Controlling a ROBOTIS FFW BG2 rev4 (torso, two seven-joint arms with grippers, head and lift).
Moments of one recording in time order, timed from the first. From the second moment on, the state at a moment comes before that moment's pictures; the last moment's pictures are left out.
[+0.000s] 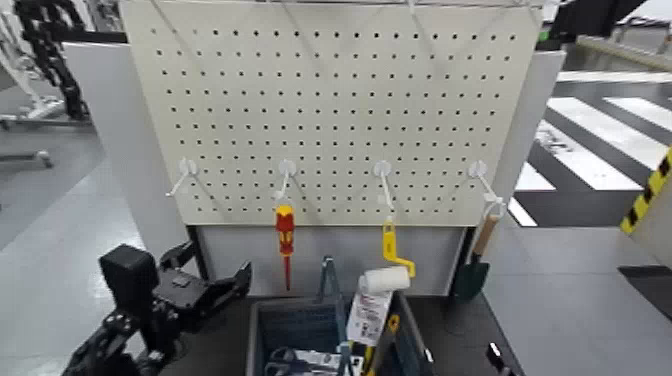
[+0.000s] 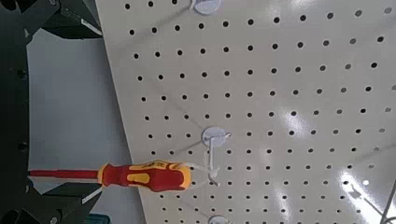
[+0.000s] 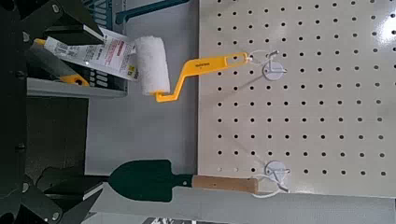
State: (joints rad) left arm 0.12 0.19 0.00 -1.88 0.15 0.18 -0.33; right arm 0.47 -0.09 0.15 -1.87 -0.02 -0.11 -0.08
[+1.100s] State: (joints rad) left arm -0.08 0.22 -0.11 -1.71 0.29 0.24 -0.47; right arm 0.46 -0.09 0.15 -1.86 -0.03 -0.12 -0.08
